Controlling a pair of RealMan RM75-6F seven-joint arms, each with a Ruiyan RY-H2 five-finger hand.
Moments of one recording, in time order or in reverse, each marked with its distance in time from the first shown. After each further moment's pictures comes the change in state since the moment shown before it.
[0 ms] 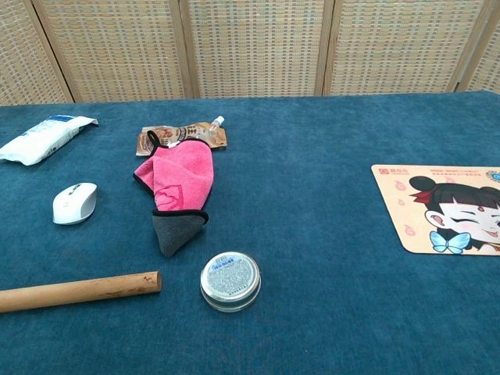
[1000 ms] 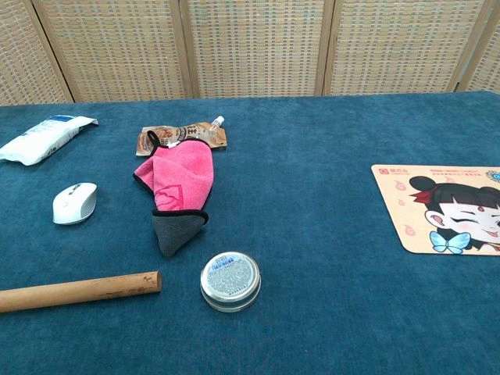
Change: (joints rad) left arm -0.153 0.083 -0.038 0.131 0.037 -0.154 -0.057; right arm -0.006 0.002 0.017 0.010 0.029 0.006 0.015
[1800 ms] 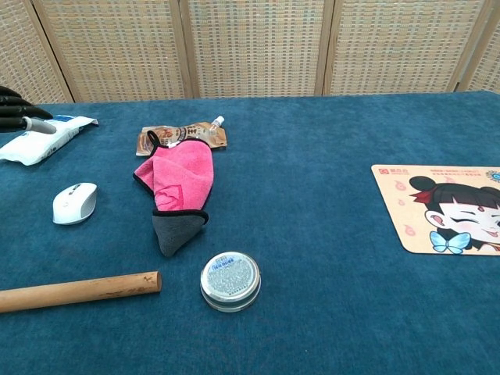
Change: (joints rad) left arm -0.336 -0.076 0.032 0.295 0.114 -0.397 0.057; right arm 0.008 -0.018 0.020 0.033 0.051 -0.028 0.004
